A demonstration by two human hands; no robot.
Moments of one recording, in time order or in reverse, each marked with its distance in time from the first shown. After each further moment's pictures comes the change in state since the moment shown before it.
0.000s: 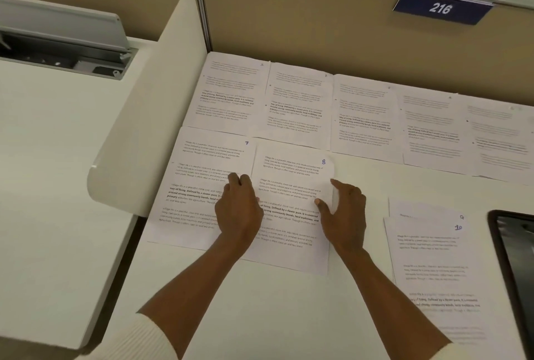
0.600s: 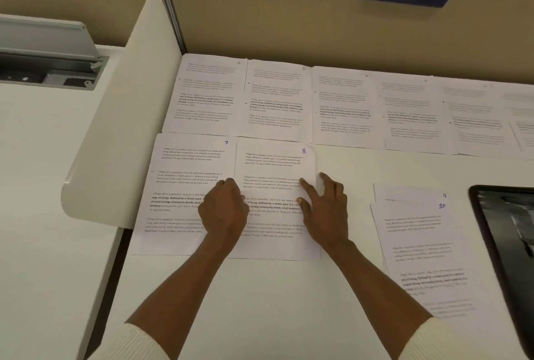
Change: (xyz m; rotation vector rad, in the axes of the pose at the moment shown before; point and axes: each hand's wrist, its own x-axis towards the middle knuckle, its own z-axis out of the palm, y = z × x) left_hand 0.003 0.000 -0.006 0.002 -0.022 -0.039; right_hand -0.005 0.012 0.013 -0.311 -0.063 -0.234
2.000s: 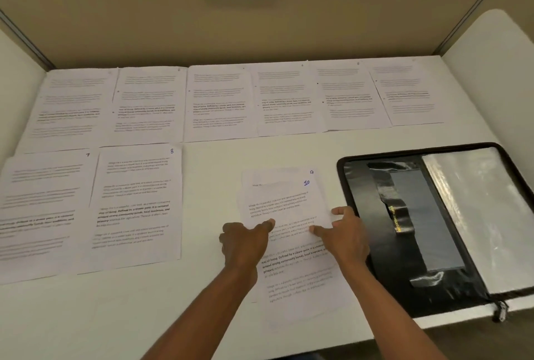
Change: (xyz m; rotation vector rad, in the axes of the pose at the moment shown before) left_hand -0.193 0.273 0.113 -0.789 -0.496 -0.514; right_hand -0.101 0.298 -0.132 0.349 -0.141 0.780
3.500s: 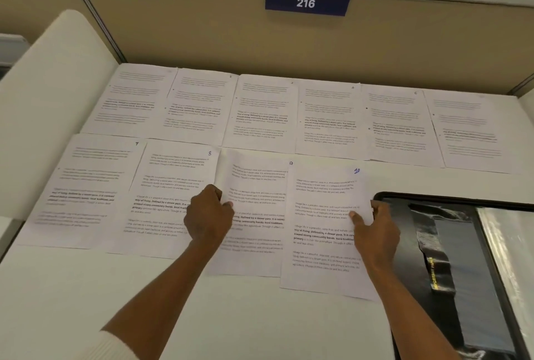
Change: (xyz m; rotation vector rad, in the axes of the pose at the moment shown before) left_hand 0.076 0.043 -0.084 0.574 0.539 0.354; right_hand 0.065 -0.044 -0.006 0.234 0.167 -0.263
